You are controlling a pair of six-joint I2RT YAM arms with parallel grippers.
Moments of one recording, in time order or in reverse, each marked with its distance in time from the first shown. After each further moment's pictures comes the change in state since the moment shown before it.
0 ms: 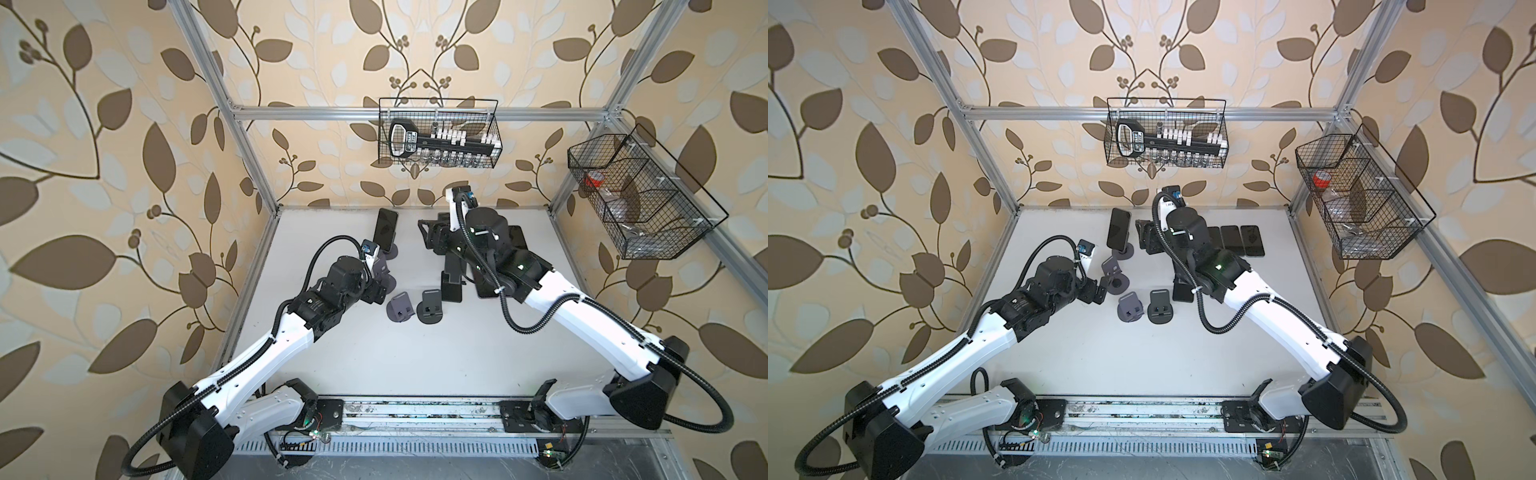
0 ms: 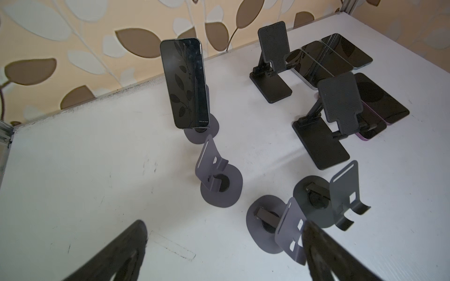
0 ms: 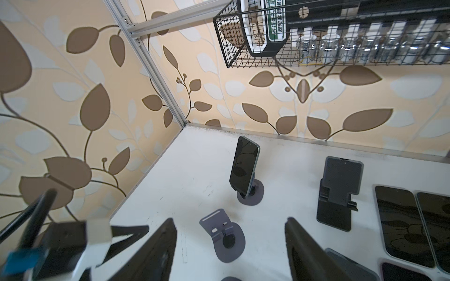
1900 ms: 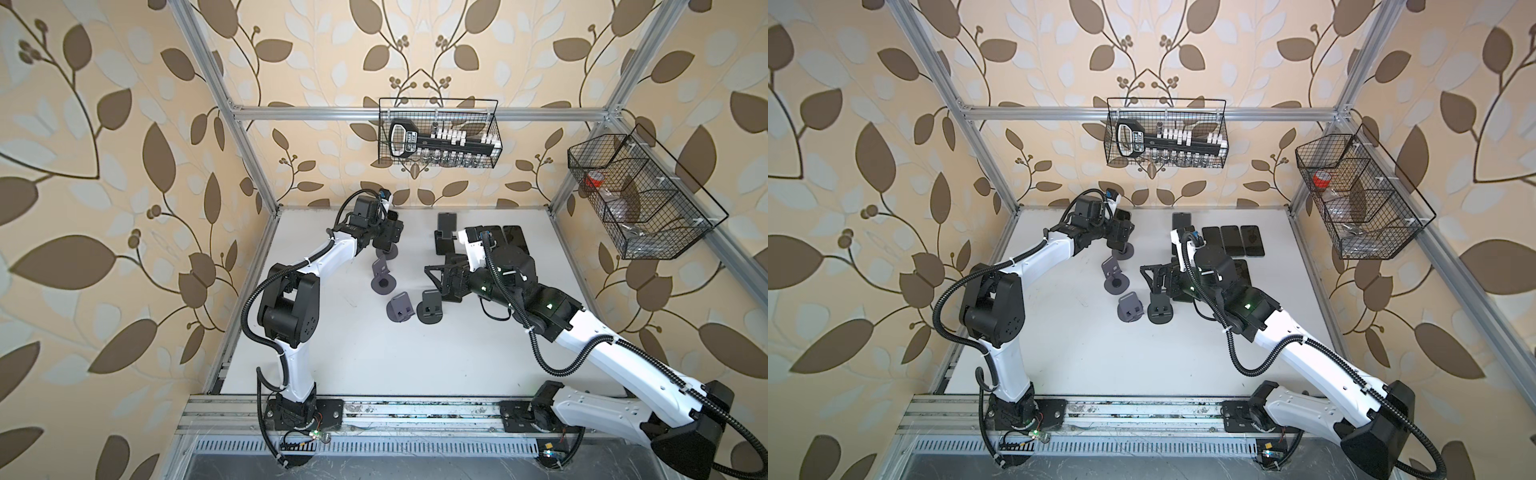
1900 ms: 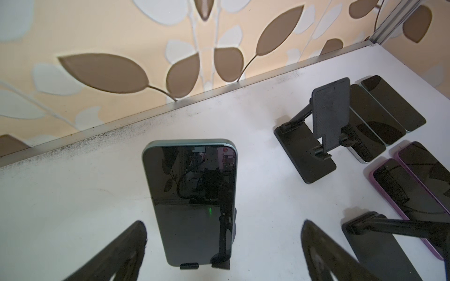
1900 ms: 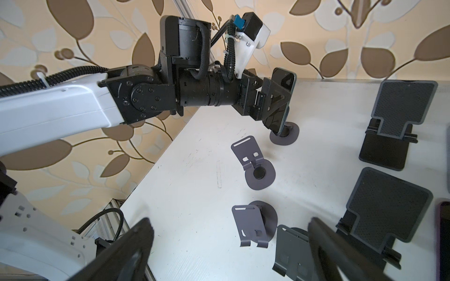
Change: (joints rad) left arm 0.230 0.819 0.650 0.144 0.265 0.048; right arm -0.011 -0.259 -0.341 0.003 -0.283 0.094
